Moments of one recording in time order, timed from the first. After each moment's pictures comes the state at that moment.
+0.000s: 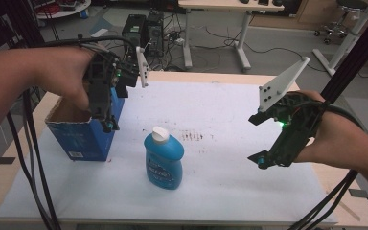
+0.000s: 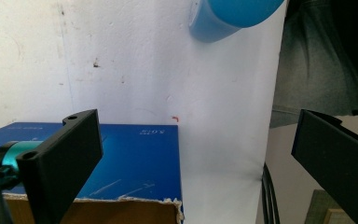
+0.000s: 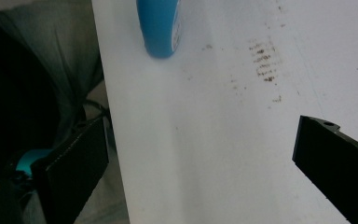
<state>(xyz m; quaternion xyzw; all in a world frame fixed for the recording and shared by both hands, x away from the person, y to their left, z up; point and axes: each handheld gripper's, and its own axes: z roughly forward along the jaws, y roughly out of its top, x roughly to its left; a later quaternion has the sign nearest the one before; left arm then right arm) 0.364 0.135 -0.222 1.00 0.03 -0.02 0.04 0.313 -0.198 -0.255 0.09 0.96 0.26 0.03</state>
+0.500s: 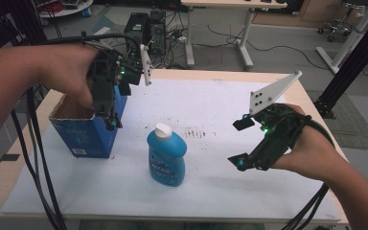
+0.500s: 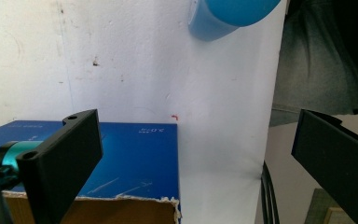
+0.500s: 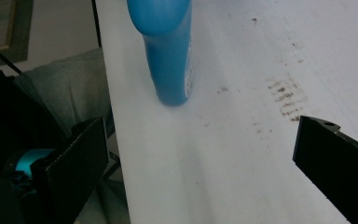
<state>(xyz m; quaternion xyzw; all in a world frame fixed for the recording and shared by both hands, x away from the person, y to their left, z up) 0.361 0.134 -0.222 1.00 0.03 -0.02 0.03 0.311 -0.182 -0.290 0.12 0.93 0.35 0.01</state>
